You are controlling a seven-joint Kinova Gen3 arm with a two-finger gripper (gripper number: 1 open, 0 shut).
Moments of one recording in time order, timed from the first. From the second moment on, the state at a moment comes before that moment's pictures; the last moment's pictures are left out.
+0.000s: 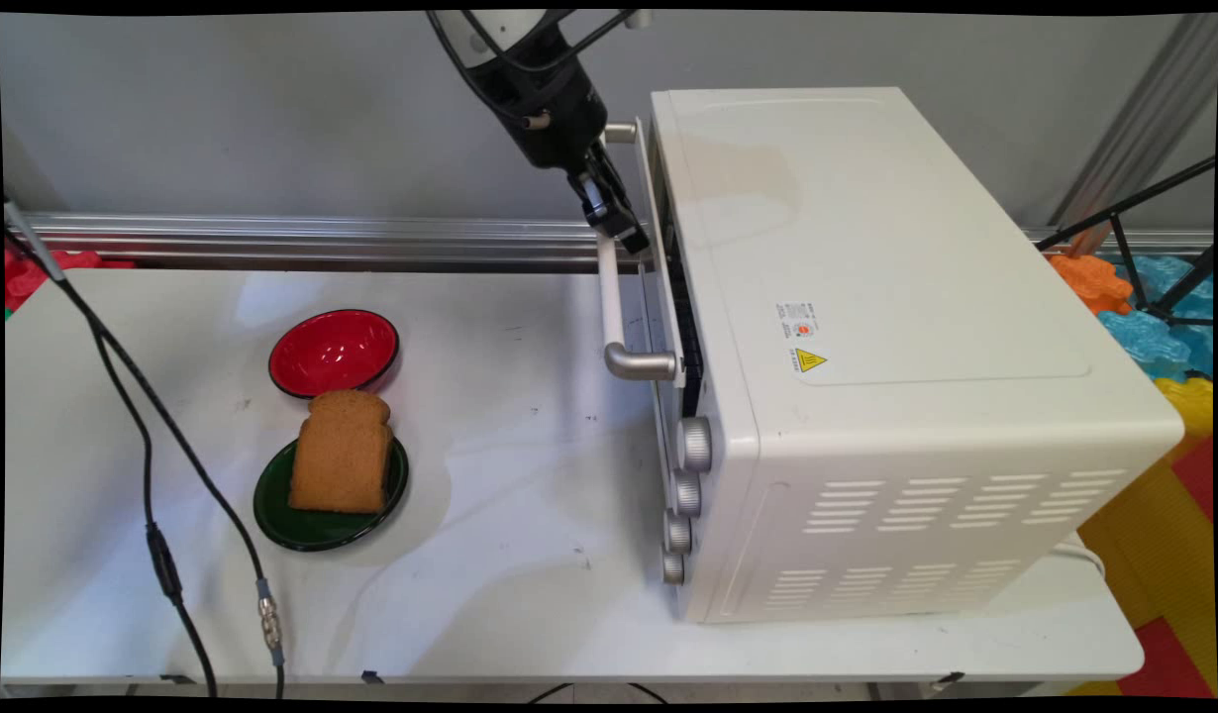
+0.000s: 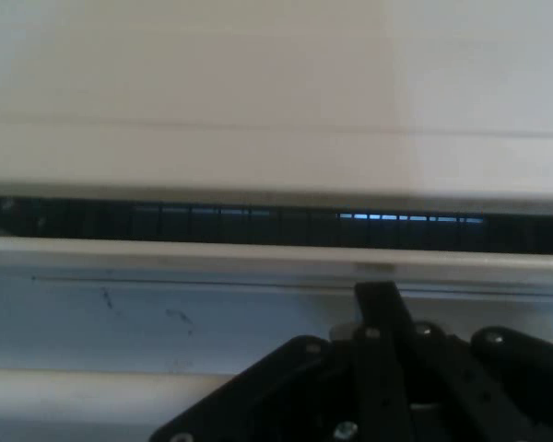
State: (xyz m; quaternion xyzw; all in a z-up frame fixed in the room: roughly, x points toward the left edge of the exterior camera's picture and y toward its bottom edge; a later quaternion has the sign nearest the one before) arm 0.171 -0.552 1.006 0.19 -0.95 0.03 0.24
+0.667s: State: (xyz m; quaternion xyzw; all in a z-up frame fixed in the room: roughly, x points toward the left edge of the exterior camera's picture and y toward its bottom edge) arm 0.235 -0.539 0.975 0.17 -0.95 0.02 0.26
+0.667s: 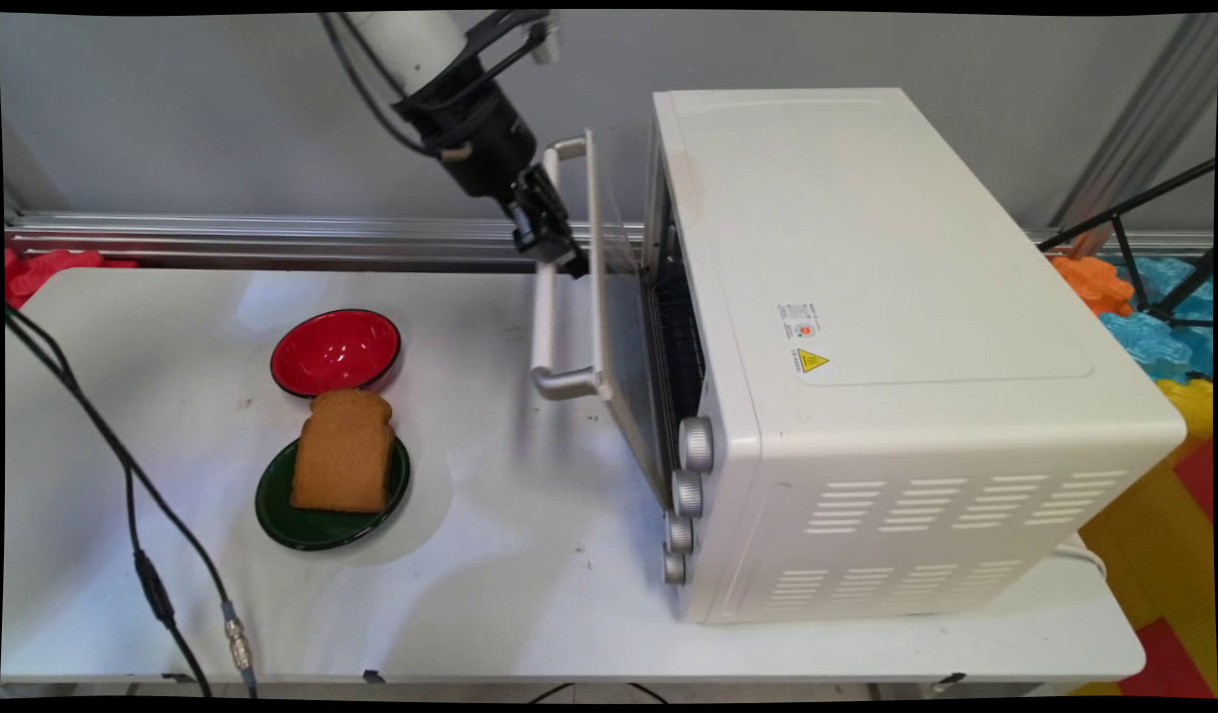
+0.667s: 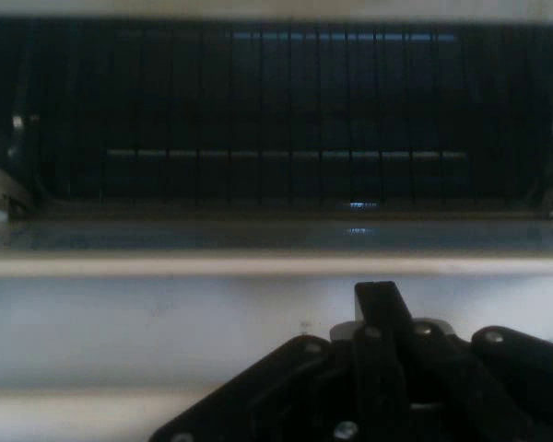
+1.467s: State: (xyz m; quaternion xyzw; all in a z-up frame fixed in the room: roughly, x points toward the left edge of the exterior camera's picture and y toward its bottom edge) arm 0.308 -0.528 0.915 0.14 -0.95 0.00 0.28
